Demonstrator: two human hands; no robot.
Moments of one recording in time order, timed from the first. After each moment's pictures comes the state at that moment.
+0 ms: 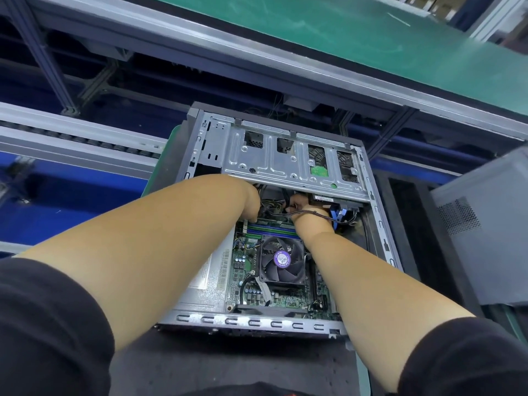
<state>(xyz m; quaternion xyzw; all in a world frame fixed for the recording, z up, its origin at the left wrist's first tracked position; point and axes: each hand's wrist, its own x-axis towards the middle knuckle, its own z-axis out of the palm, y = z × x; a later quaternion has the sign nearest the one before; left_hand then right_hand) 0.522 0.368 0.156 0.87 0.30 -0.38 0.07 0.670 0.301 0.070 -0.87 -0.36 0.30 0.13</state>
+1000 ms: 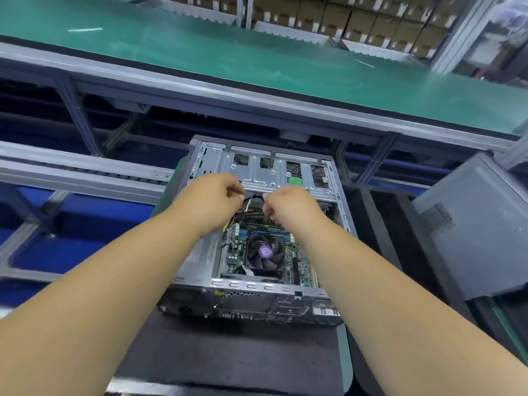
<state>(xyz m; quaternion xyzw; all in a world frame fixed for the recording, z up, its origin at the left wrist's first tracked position) 0.438 0.281 0.222 0.81 0.46 0.18 0.29 0.593 0.222 0.217 -0.82 -0.41 0.30 0.28</state>
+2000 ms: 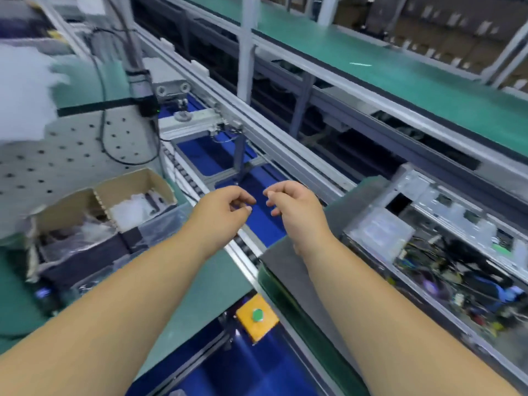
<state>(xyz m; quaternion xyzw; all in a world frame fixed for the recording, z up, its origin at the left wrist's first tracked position) 0.145 0.112 0.181 0.54 0.68 0.42 0.27 0.296 0.159 0.216 -0.49 -0.60 0.52 0.35</state>
